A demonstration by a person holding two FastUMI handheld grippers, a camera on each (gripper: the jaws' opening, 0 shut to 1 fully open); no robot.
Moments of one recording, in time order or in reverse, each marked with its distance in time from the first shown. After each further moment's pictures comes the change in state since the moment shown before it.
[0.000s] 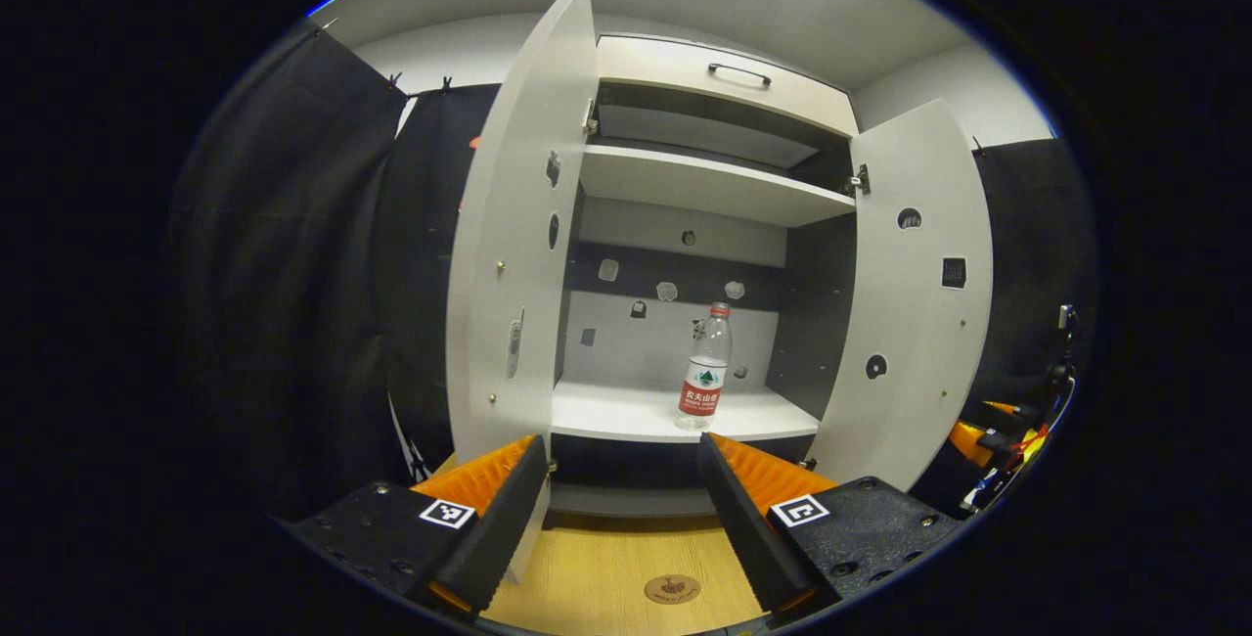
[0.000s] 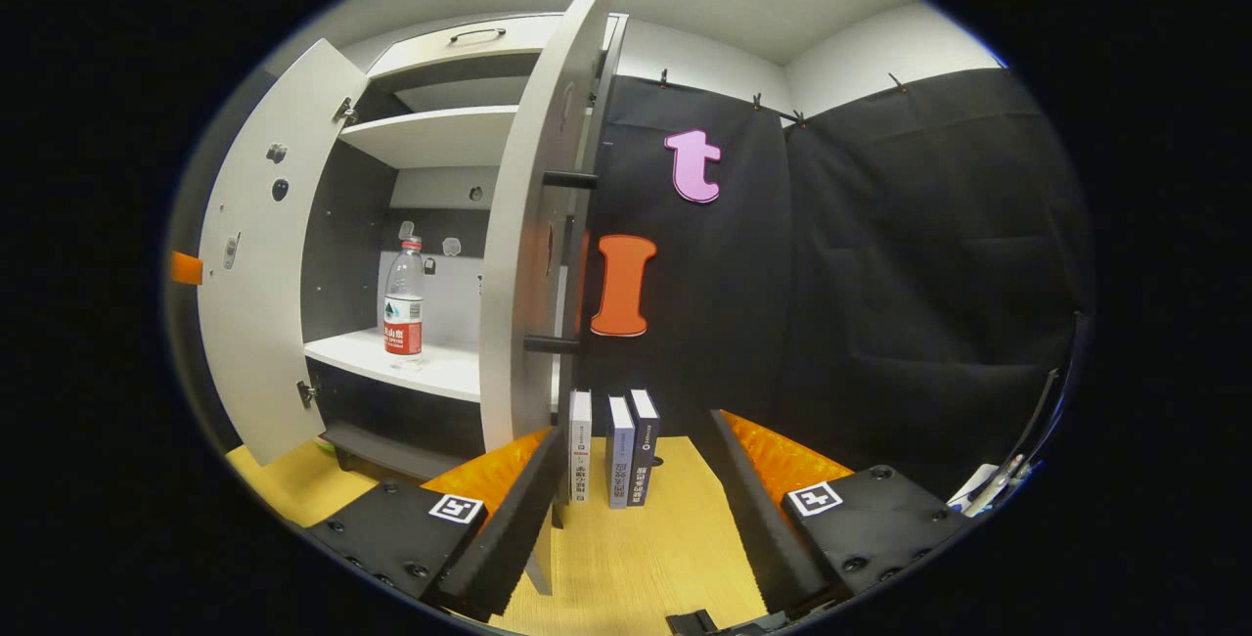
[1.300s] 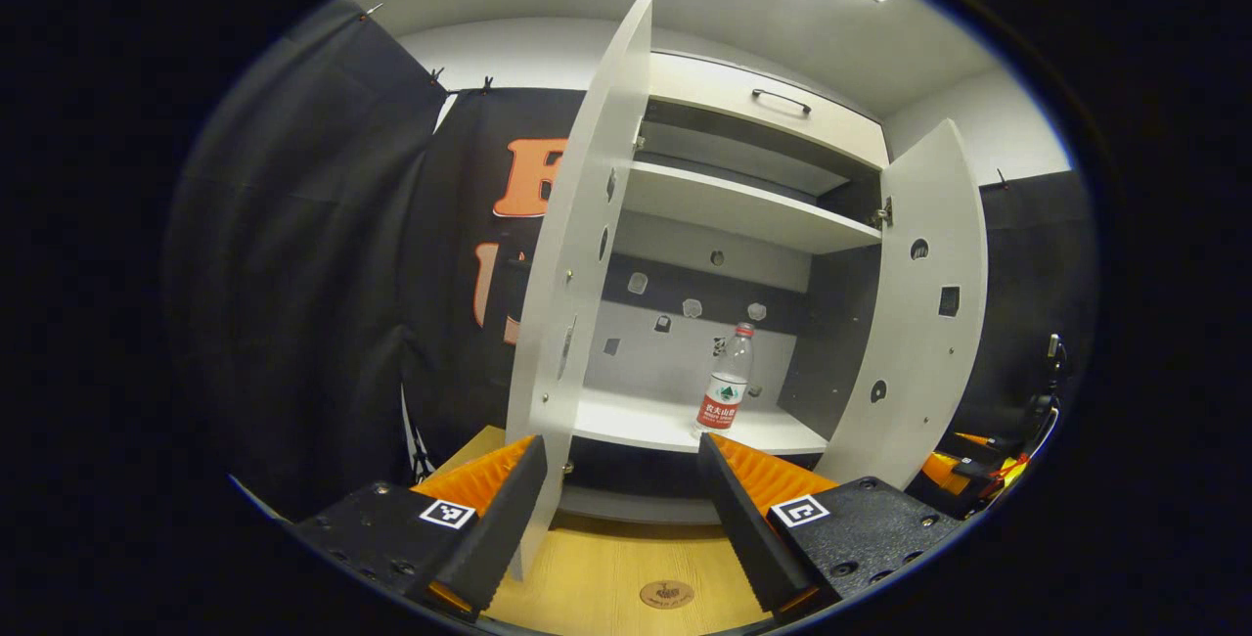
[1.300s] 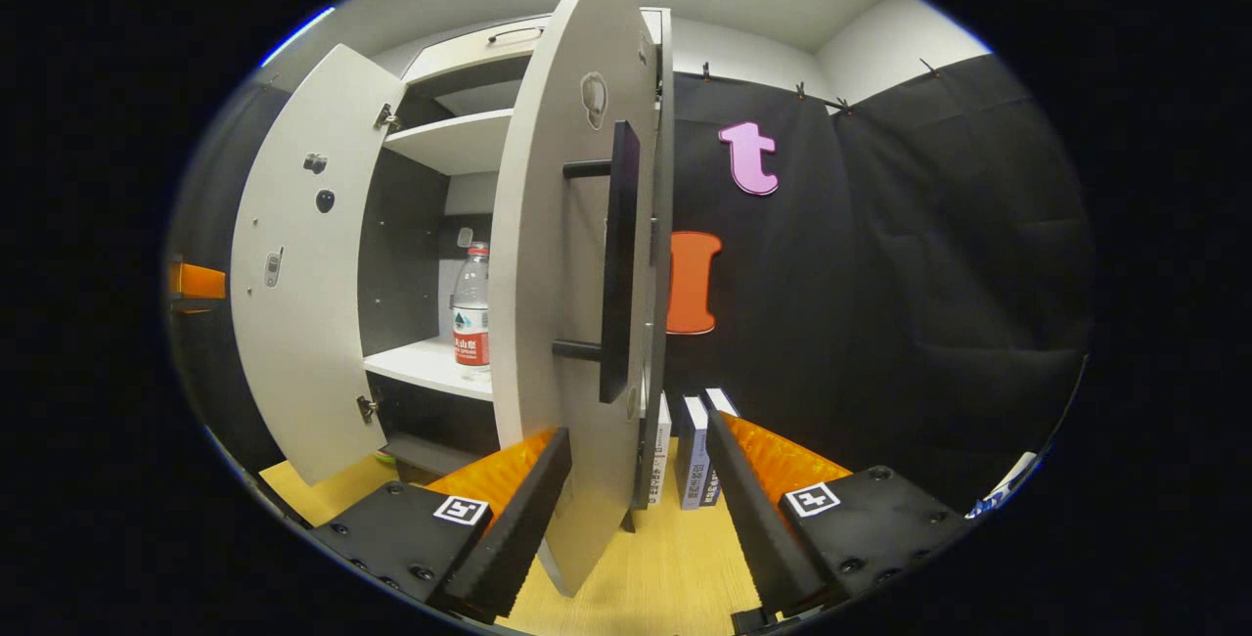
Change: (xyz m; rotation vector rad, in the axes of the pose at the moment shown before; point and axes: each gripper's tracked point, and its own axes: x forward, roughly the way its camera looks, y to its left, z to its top) left arm -0.012 0.027 0.005 -0.084 -0.034 0.045; right arm 0.006 0.081 0.003 0.049 0.011 0.168
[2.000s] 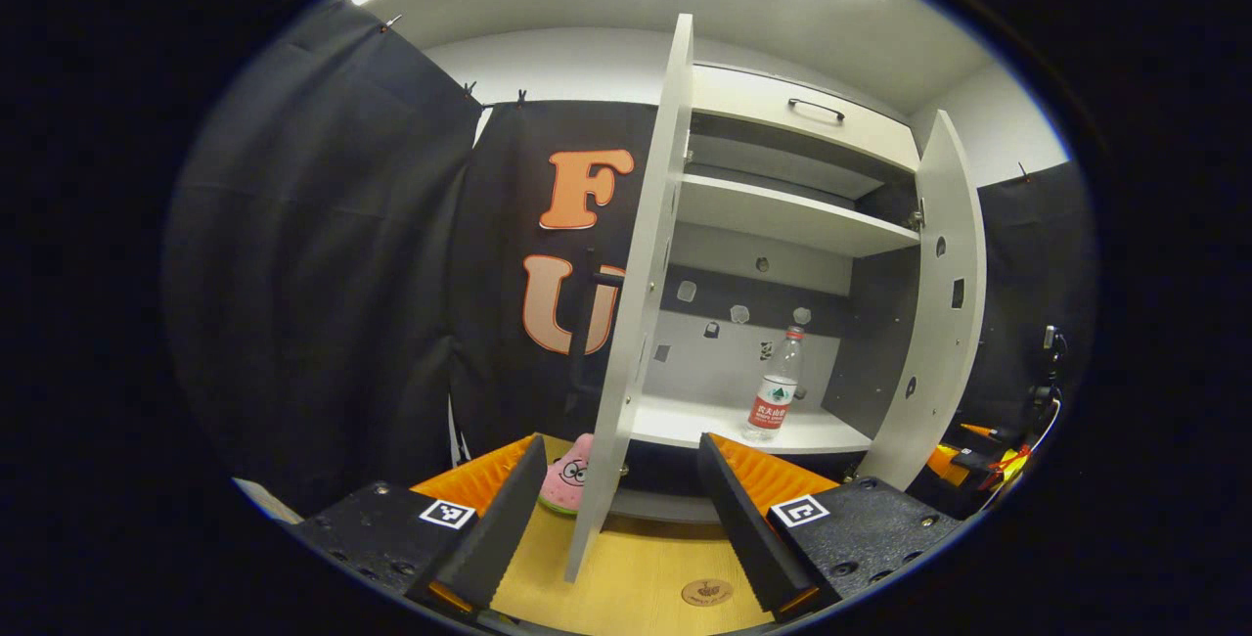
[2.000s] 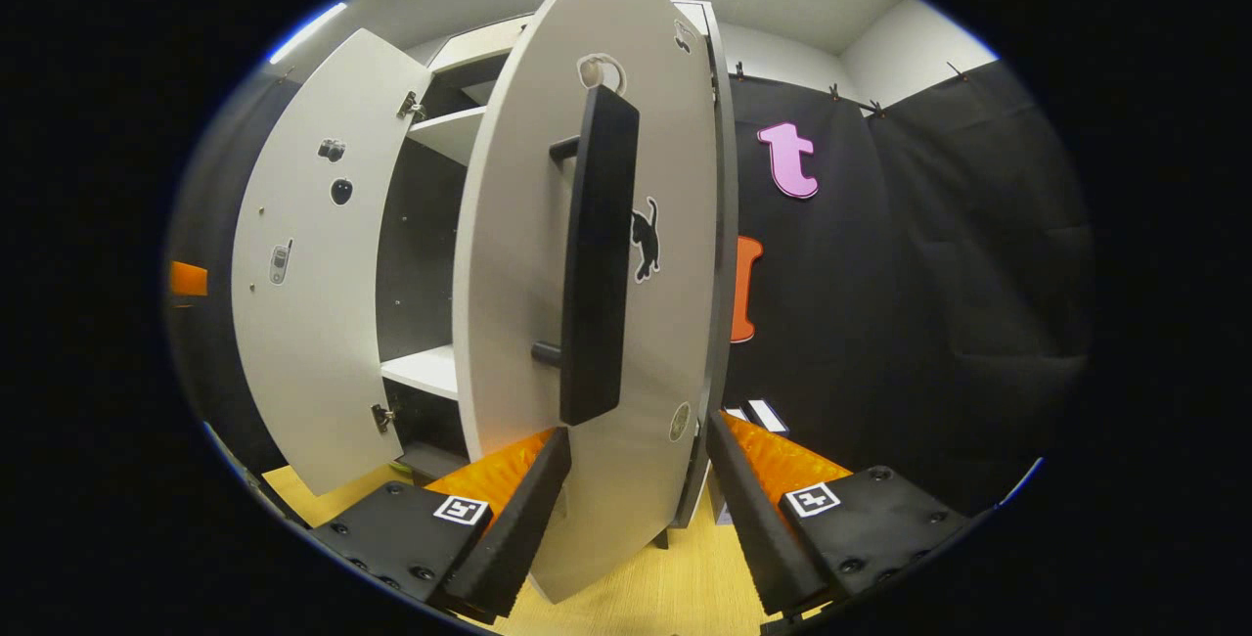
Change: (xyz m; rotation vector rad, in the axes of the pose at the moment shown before) left arm -0.027 0.050 0.008 0.034 -0.028 0.122; right arm 0.046 0.042 0.001 -0.013 -0.017 0.057
